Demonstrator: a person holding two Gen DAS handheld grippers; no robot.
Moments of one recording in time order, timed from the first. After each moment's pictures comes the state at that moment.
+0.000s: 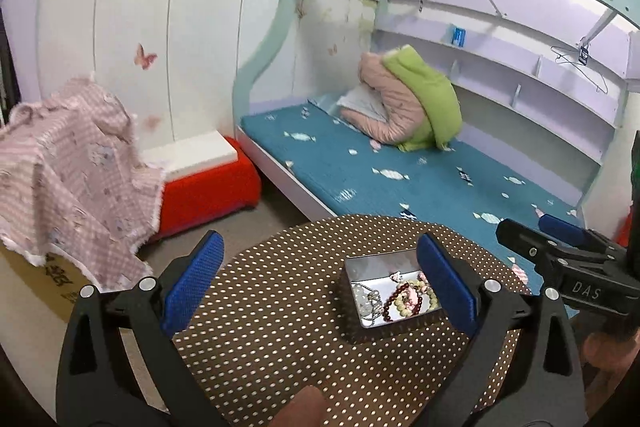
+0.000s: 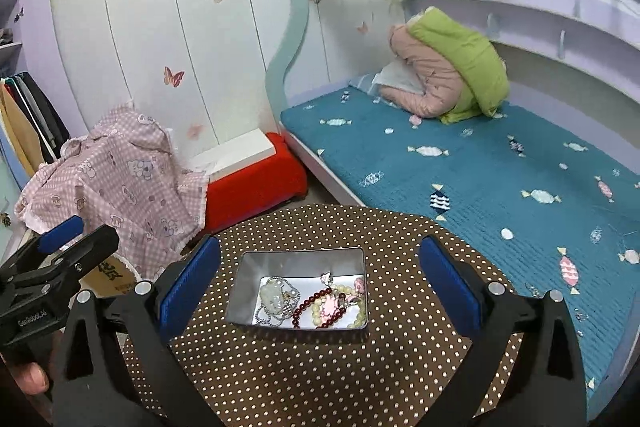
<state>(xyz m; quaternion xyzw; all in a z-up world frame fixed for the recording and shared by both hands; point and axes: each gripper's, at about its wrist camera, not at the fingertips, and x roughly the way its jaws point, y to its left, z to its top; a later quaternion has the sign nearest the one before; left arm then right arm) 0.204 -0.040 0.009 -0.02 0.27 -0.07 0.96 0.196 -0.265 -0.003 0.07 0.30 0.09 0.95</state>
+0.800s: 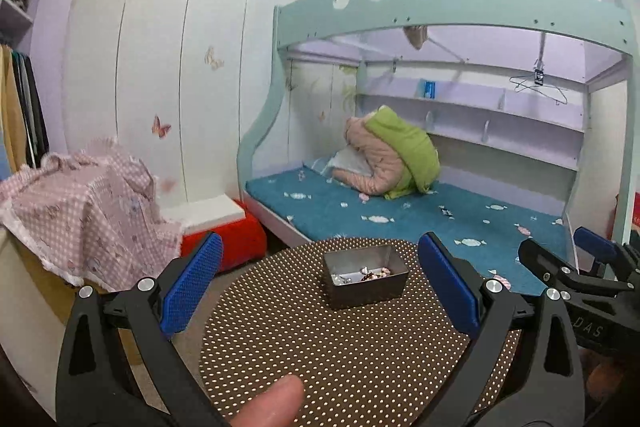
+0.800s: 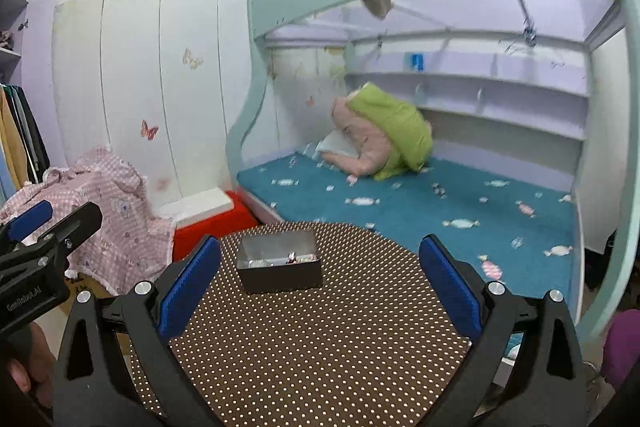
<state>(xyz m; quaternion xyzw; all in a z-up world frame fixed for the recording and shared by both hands) -0.016 -0.046 0.063 0.02 0.14 -0.08 0.99 -0.032 -0.254 0.036 0.04 0.17 -0.03 0.98</state>
